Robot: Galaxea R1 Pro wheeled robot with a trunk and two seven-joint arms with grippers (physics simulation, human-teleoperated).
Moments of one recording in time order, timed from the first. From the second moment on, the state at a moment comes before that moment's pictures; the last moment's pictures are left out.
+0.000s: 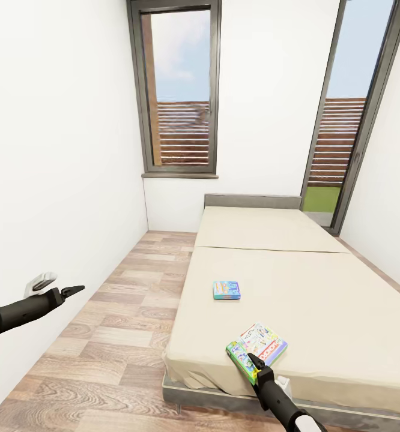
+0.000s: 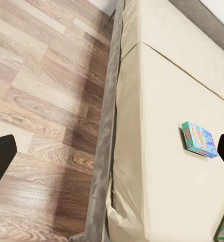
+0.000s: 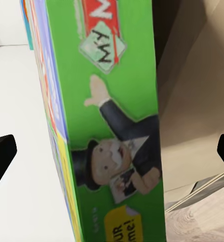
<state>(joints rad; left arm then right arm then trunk) -0.53 0.24 0.61 -1.31 0.01 1.04 -0.77 -0.37 0.07 -0.42 -0.46 -0.87 0.39 0.50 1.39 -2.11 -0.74</state>
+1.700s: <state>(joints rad) -0.53 0.24 0.61 -1.31 0.01 1.04 -0.77 -0.37 0.07 -0.42 -0.46 -0.88 0.39 0.50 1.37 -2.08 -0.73</state>
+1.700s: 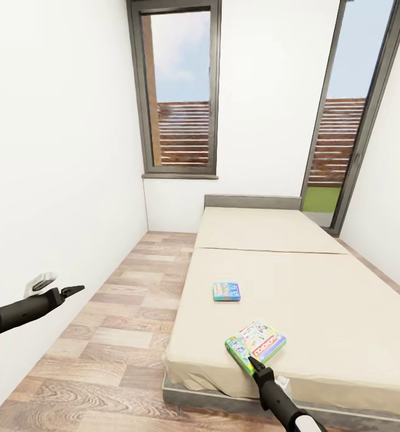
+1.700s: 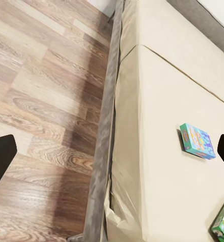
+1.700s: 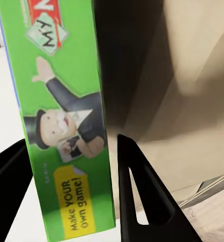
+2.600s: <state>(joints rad) -0.53 0.24 0.61 -1.31 0.01 1.04 -0.77 -0.37 0.07 -0.42 -0.46 -0.88 0.39 0.50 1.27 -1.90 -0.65</state>
